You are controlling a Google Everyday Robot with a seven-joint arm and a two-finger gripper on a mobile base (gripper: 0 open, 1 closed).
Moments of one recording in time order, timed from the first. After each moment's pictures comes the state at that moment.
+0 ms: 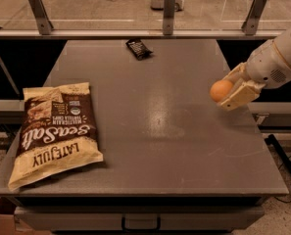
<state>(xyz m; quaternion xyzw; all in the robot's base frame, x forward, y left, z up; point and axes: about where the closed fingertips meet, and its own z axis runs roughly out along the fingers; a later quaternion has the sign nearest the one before) 0.532 -0.211 0.876 -0.60 0.75 0.14 0.25</state>
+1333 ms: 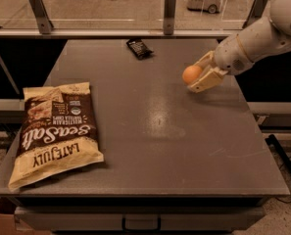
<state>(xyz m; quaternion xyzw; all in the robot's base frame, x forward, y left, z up) 0.617 -0.163 0.862 -0.61 0.71 0.17 0.32</state>
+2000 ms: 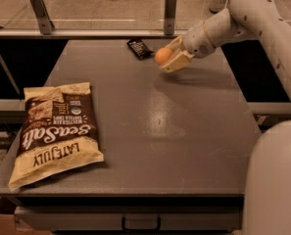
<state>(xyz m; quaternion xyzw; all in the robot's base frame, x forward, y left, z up) 0.711 -0.084 0.866 -0.64 0.64 0.20 0.38</state>
